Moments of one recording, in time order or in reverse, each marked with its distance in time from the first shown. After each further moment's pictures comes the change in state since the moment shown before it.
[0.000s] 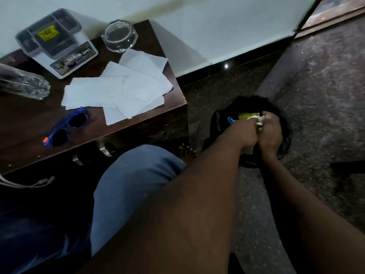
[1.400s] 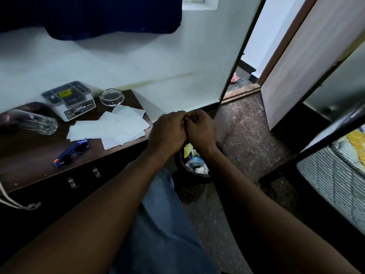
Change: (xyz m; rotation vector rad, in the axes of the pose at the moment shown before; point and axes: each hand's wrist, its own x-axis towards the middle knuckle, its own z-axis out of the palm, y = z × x) left_hand -0.243 0.044 -0.113 0.120 0.829 0.295; right_hand -0.173 -0.191 -0.074 0.005 -0.040 -0.507
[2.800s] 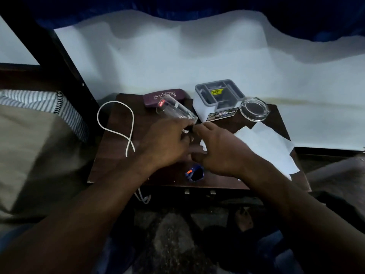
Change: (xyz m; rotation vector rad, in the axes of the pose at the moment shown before) left_hand -0.049 -0.338 -0.206 0.199 0.047 -0.360; right_hand -0.049 -0.180 0.301 -0.587 -1.021 -0.720
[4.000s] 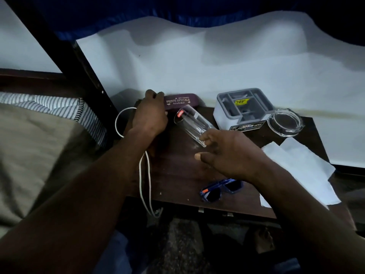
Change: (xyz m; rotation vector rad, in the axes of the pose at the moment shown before) left_hand 0.088 -0.118 -0.006 0.293 0.151 -0.336; right_hand 0.052 0.012 0.001 0.185 -0.015 0.030
